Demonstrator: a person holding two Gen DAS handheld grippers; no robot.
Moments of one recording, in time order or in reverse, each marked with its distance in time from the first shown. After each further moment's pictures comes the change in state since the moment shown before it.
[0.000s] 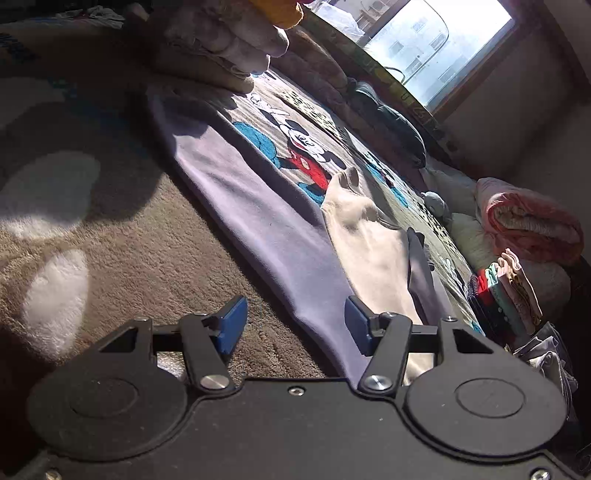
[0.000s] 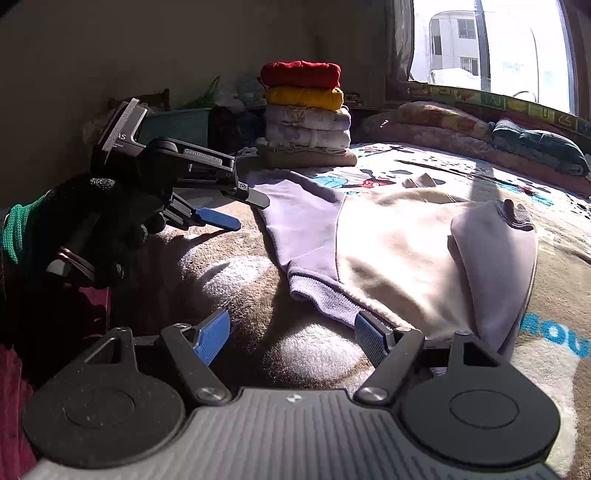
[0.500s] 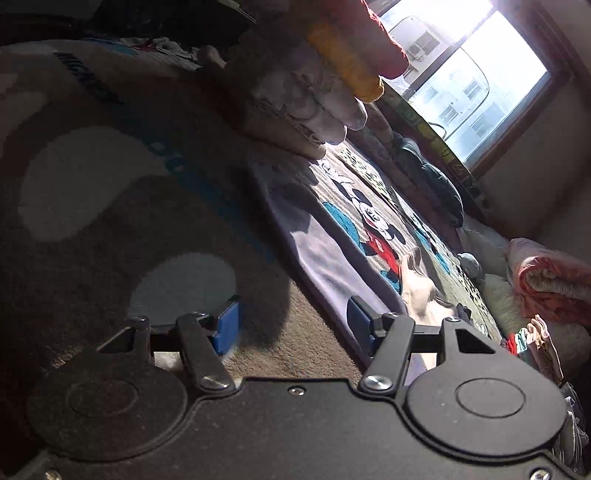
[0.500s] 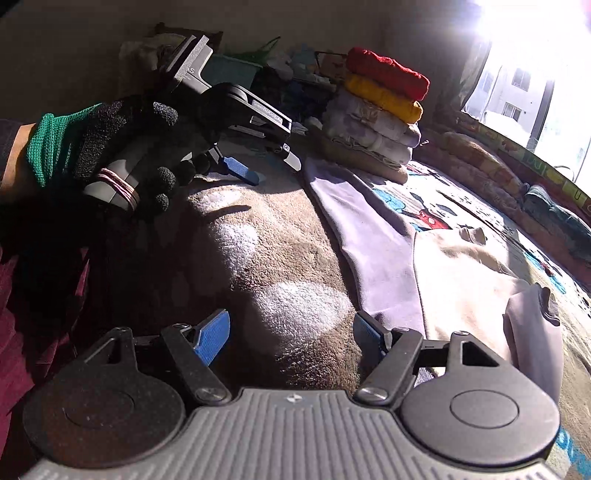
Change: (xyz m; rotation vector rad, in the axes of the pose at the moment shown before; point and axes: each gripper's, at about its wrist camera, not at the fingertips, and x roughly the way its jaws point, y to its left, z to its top) left arm -0.021 0.080 0.054 -0.144 -0.152 0.075; right arm 0.066 0.086 0.045 -0.310 0.080 -0.093
